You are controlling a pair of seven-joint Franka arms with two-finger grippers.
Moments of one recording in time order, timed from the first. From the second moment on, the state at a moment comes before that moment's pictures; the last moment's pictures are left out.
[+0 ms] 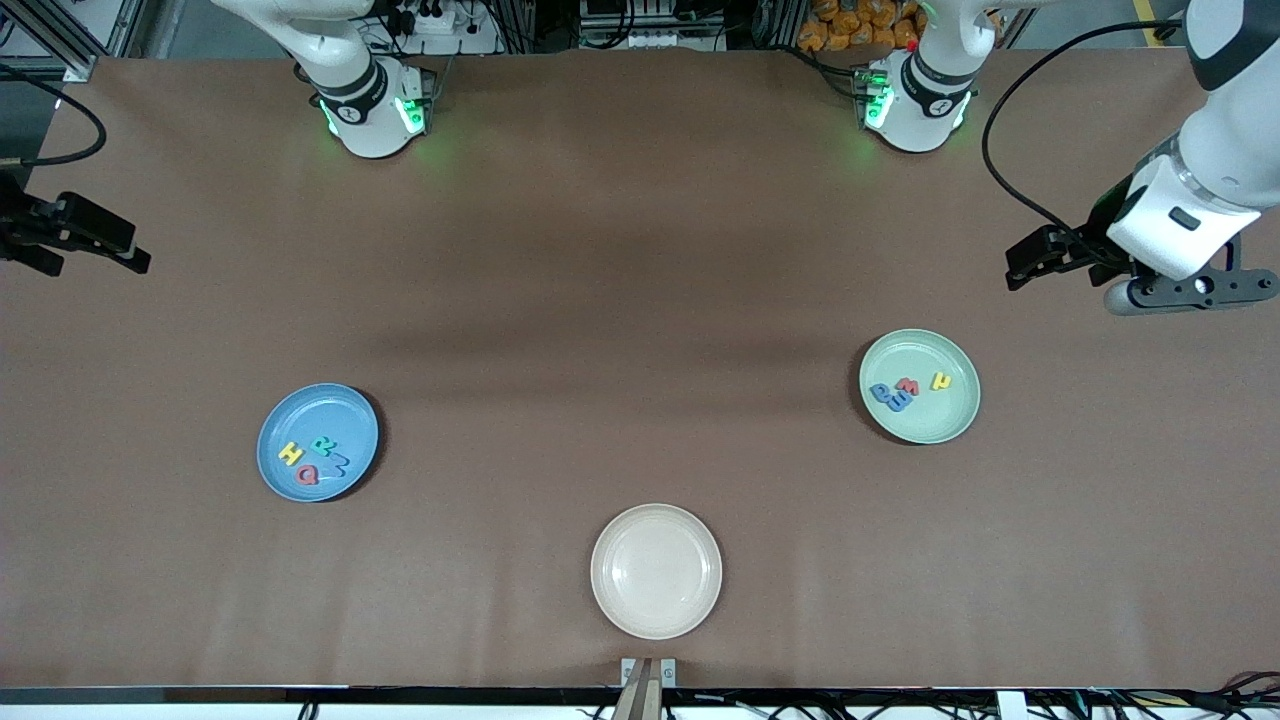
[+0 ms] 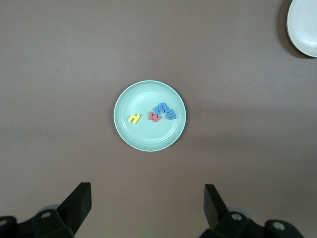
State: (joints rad) left arm -0.02 0.01 -0.15 -1.66 -0.04 1.65 -0.21; right arm -0.08 0.05 0.05 -1.44 0.07 1.48 -0.01
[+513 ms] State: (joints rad) left arm -0.03 0.00 -0.10 -1.65 0.00 1.65 -0.21; right arm -0.08 0.05 0.05 -1.44 0.07 1.48 -0.01
